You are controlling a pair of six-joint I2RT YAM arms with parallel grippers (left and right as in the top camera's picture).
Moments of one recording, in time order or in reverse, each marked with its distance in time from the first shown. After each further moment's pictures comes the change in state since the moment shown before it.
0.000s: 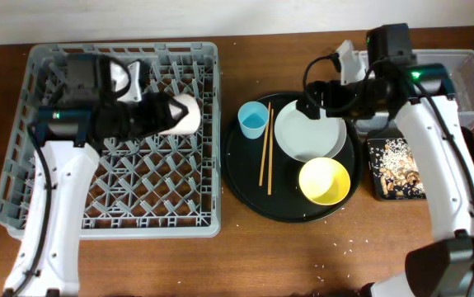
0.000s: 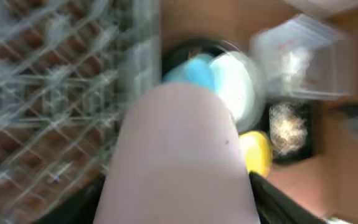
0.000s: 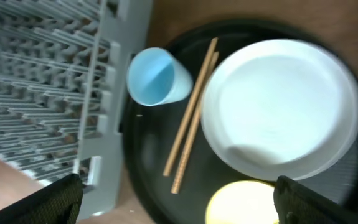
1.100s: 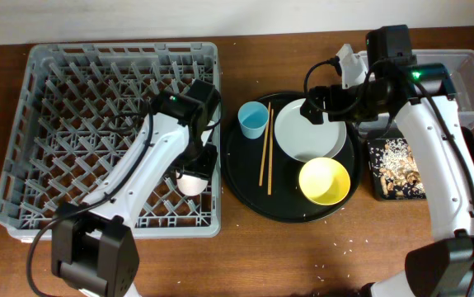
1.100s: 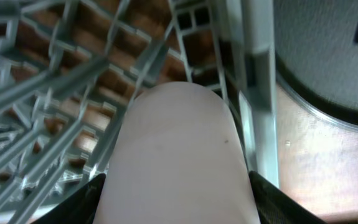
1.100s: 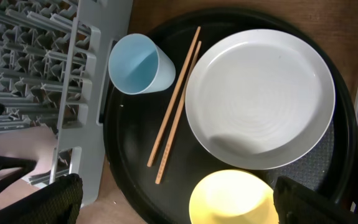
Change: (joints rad) left arm -0.364 0.296 -0.010 -0.286 -0.515 0.131; right arm 0.000 0.001 0.001 -0.036 0.046 -0.041
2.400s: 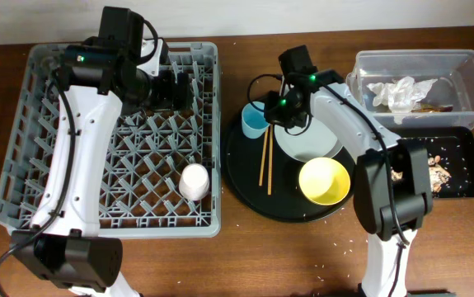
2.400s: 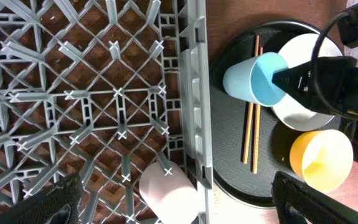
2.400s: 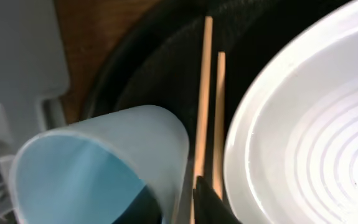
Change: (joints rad) left arm 0.270 0.012 0.468 -0.018 0.248 -0.008; right arm 0.220 0.437 0.000 0.359 0.123 0.479
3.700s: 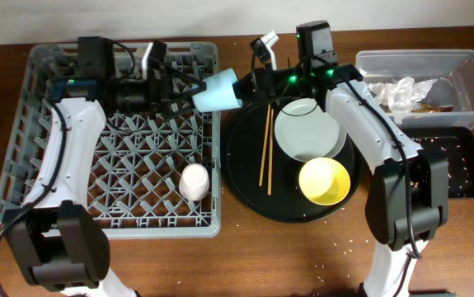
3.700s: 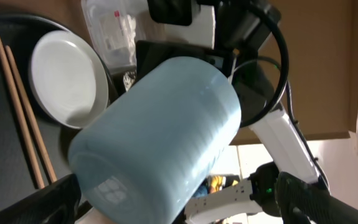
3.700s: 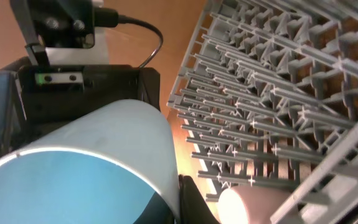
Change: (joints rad) left arm 0.174 0.001 -0.395 0.479 1.126 -0.069; right arm -0.037 -0.093 -0.001 0.400 -1.006 -0.027
